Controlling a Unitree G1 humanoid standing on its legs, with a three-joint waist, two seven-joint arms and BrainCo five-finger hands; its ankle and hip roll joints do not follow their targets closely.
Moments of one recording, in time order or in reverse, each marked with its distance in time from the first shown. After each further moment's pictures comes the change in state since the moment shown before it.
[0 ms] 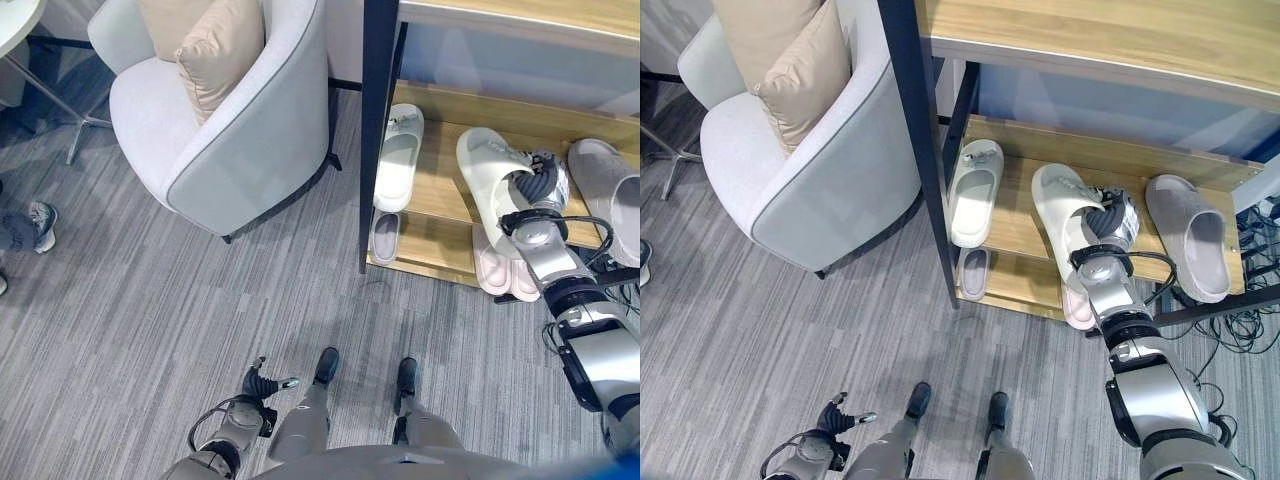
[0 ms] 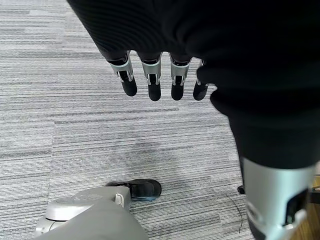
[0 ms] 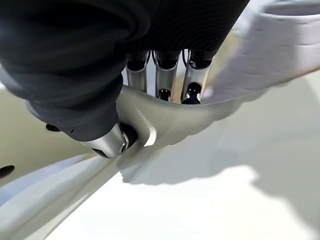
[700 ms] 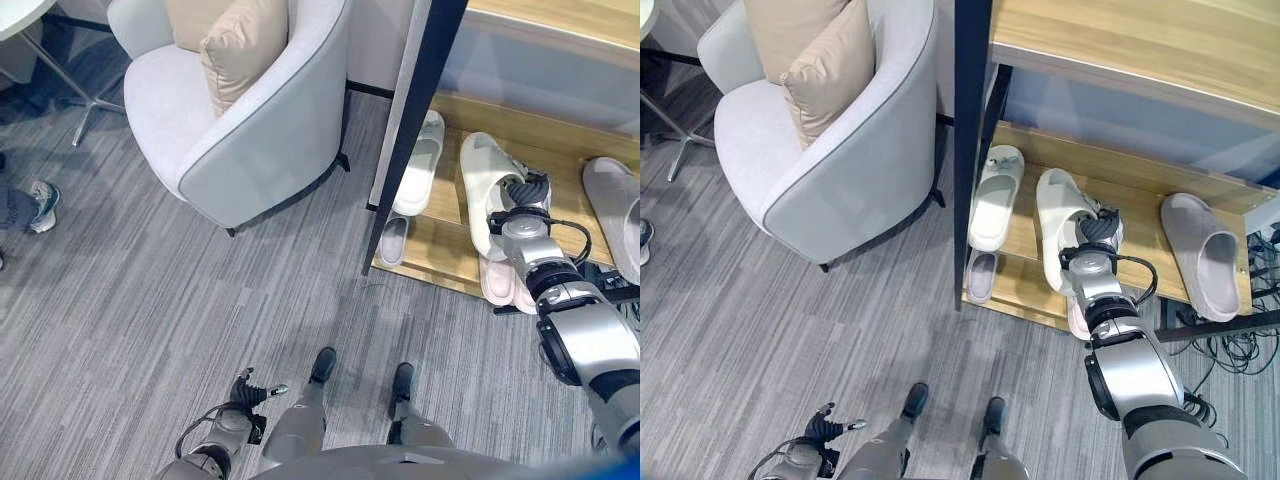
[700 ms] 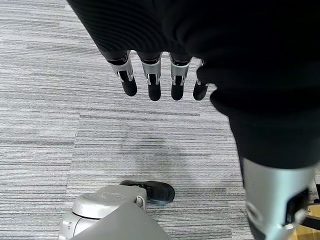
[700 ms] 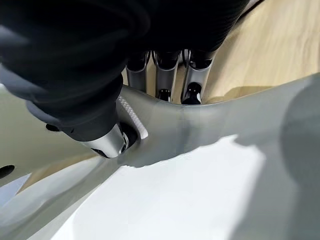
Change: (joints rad) left arm -0.002 0.032 -0.001 0.041 -0.048 0.011 -0.023; right arm -0.128 0.055 -0.006 0.230 0.265 -0.003 0.052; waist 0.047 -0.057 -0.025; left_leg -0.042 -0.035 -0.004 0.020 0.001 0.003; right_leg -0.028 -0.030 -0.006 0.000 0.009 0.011
